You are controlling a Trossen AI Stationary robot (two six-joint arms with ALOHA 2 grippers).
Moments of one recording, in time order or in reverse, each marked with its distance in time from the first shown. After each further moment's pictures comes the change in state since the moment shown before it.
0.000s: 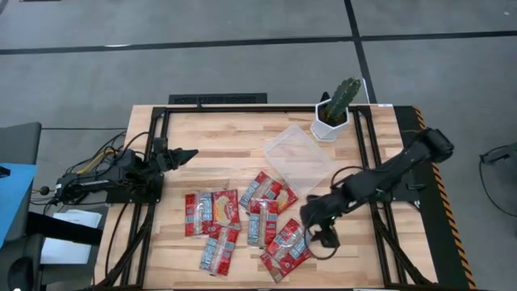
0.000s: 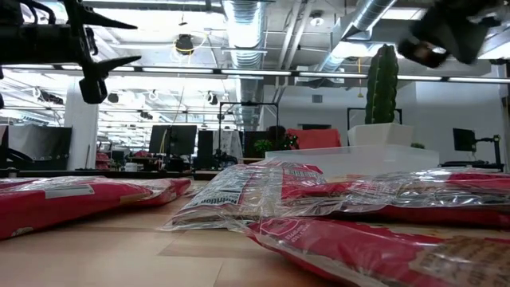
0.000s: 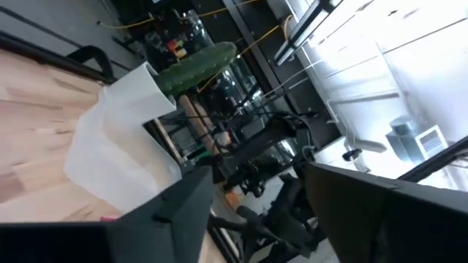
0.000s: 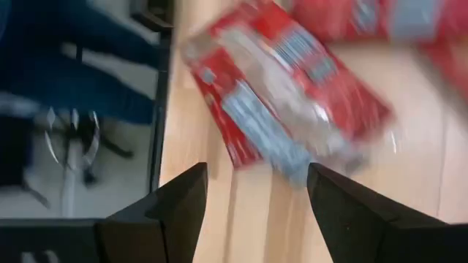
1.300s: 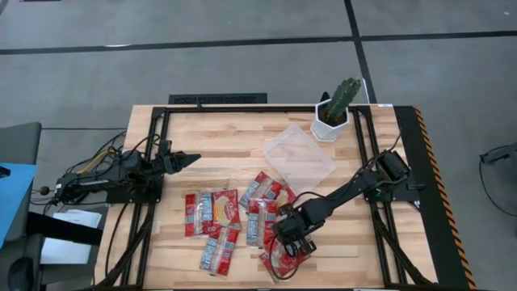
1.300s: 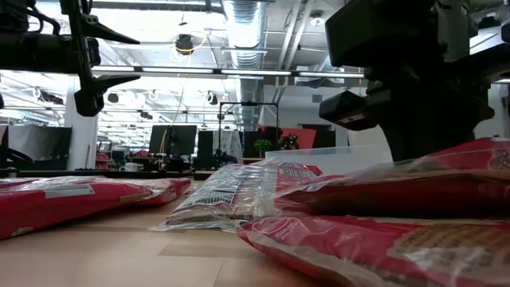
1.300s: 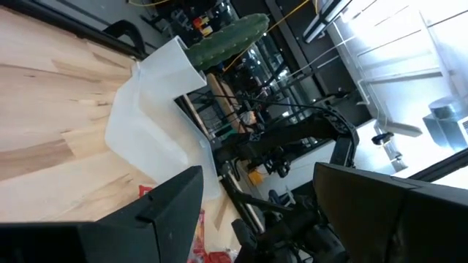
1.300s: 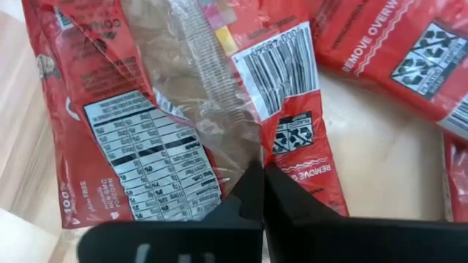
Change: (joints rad) left arm 0.000 0.000 0.000 -0.133 0.020 -0.003; right arm -0.016 0.502 0.226 -0.070 0.166 -0.419
